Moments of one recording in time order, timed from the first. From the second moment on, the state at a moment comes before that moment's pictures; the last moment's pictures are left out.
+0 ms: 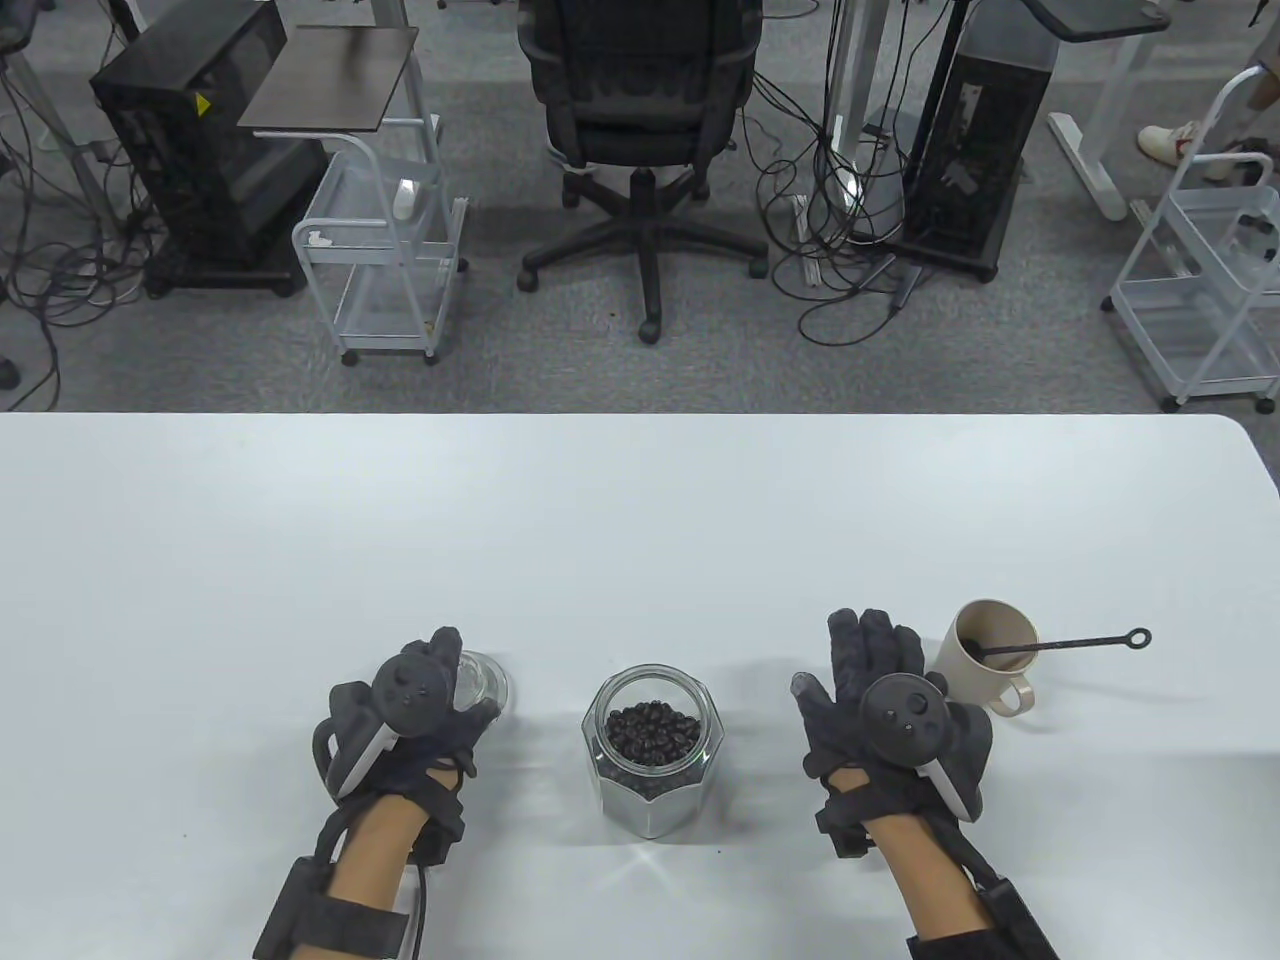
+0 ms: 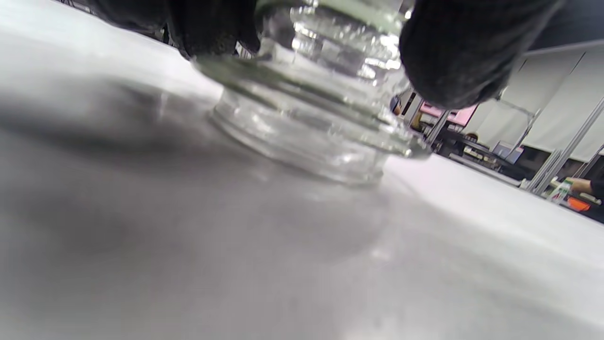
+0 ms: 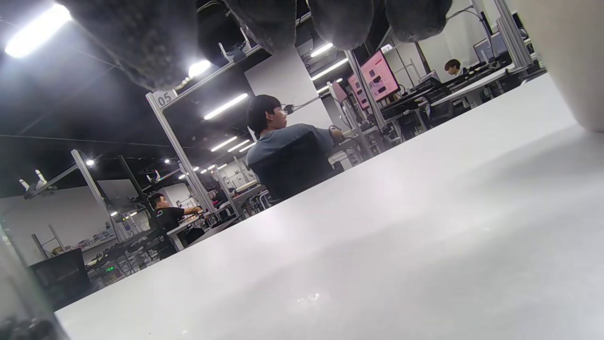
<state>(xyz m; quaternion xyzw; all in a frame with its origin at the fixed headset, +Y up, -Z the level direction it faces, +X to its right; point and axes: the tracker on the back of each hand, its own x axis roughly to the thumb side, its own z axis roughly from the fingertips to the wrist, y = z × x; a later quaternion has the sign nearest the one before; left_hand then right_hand) -0.254 -0.774 -0.327 -0.04 0.02 0.19 0.98 0.190 -0.742 -0.302 0.01 -0.10 0.96 0.28</state>
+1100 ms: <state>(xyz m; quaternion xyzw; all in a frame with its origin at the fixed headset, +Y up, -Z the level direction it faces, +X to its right) -0.171 -0.697 -0.262 0.17 -0.22 0.29 0.92 0.221 -0.713 -0.295 -0.06 -0.18 0.94 0.27</state>
